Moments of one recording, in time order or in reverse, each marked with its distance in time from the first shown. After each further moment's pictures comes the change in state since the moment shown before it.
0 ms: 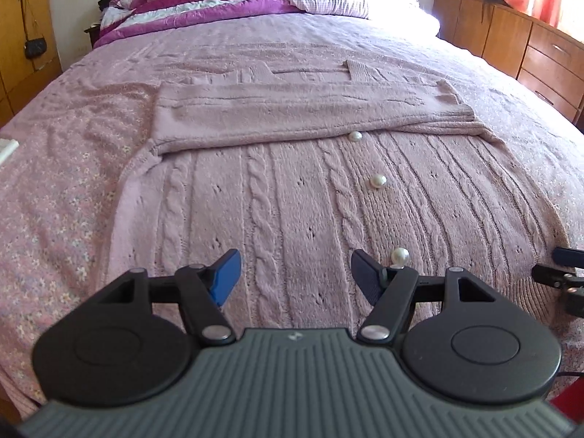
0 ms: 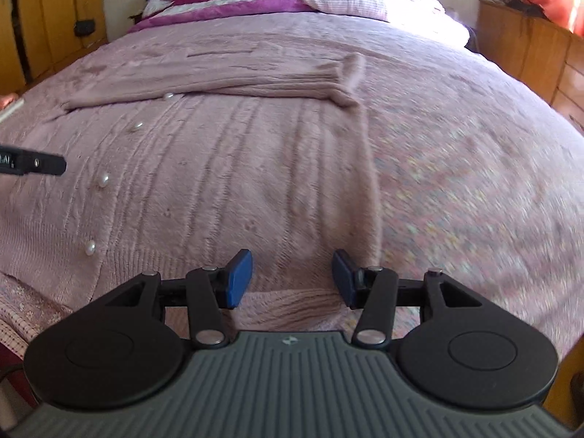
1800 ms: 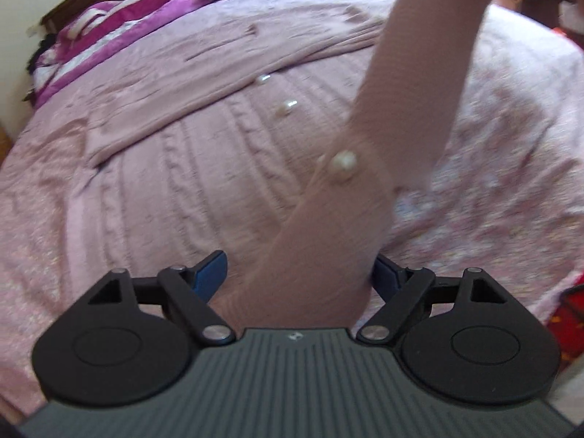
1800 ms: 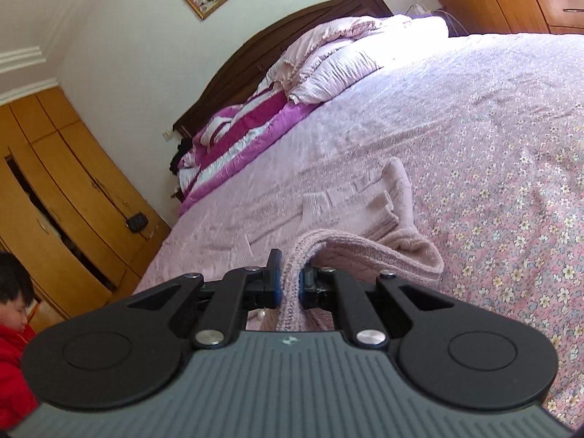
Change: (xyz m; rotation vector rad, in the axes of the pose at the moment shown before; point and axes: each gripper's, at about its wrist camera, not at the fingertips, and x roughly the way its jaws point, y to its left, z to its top) left arm 0.009 -0.047 -0.039 0.356 0.073 -0.020; right arm -0.013 -0.036 0.106 0.553 -0.326 0.356
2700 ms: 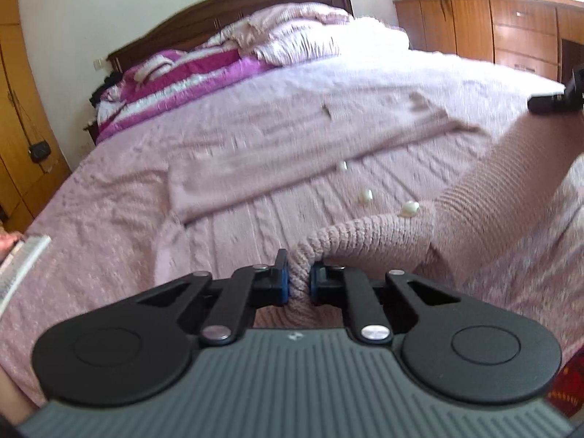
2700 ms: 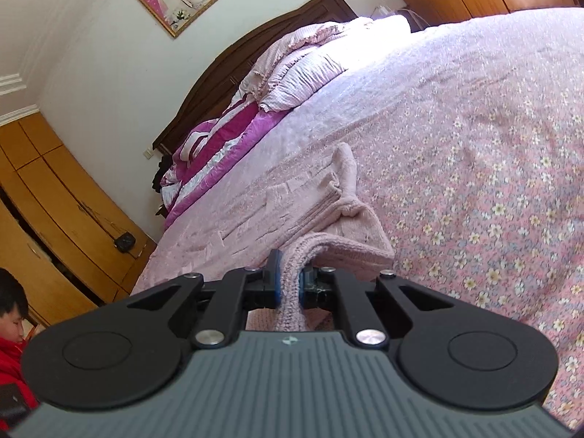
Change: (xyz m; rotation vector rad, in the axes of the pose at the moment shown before) left arm -0.045 0.031 0.015 -0.090 -0.254 0.153; right arm -0.035 -0.046 -0.041 0.078 -0.034 -0.051
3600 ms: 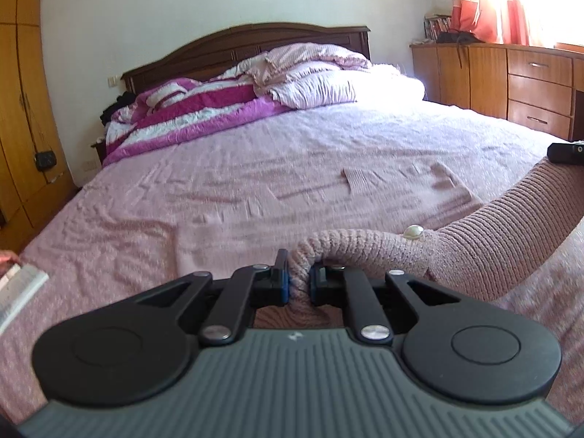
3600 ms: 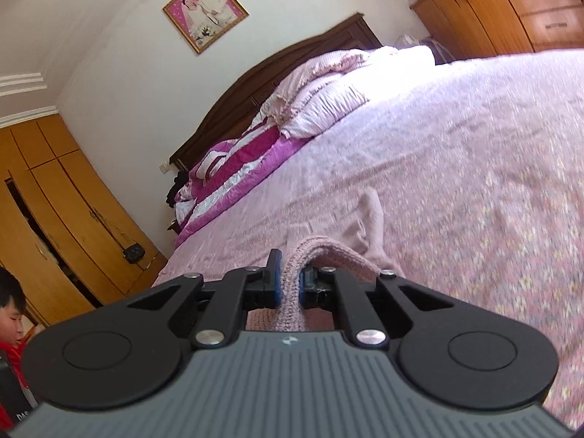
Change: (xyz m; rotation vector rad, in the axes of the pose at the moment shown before) left arm 0.017 0.020 0.056 -0.082 -0.120 0.007; right arm 0.009 0.026 0.036 -0.098 -0.087 0.033
